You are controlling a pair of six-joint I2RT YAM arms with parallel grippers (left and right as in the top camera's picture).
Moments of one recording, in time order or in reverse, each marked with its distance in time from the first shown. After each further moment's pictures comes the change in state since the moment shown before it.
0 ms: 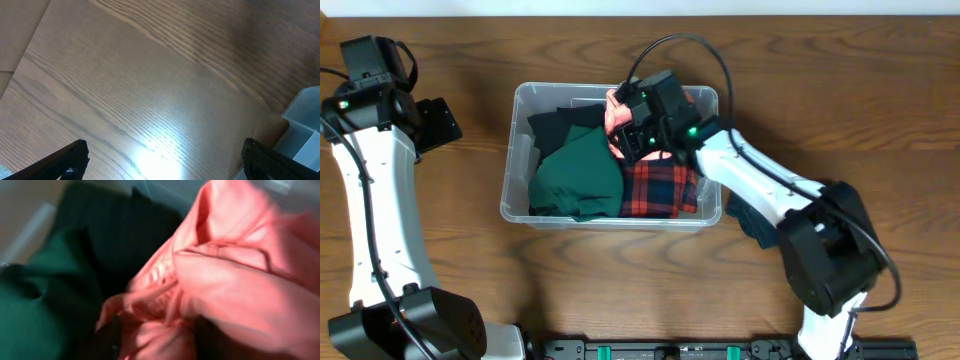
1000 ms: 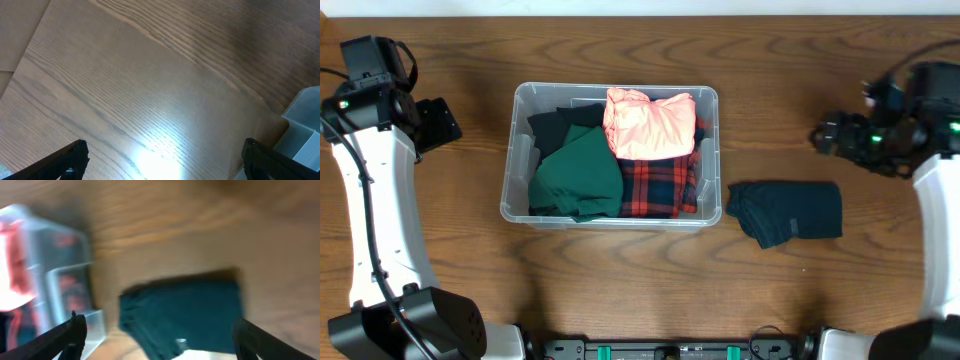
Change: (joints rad) left arm 0.000 0.000 0.000 0.000 0.000 0.000; right arm -0.852 -0.481 -0.058 -0.793 0.037 -0.029
